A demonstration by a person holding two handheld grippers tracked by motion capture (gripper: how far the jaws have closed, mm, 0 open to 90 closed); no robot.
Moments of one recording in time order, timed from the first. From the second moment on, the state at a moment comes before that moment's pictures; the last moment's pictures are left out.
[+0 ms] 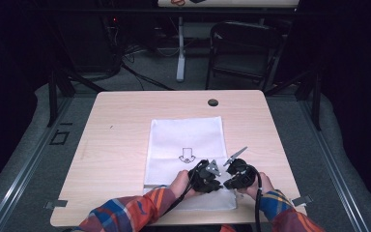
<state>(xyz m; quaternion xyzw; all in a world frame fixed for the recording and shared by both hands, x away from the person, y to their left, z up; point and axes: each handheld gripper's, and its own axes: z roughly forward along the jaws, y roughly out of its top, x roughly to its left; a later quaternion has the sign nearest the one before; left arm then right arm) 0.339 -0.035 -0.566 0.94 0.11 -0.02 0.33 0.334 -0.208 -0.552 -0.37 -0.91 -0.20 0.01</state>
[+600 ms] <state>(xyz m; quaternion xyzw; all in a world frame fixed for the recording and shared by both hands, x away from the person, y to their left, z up) 0.341 -0.023 -0.568 0.93 0.12 -0.03 0.33 0.336 -0.207 -0.551 -0.37 -0.91 -0.20 0.01</state>
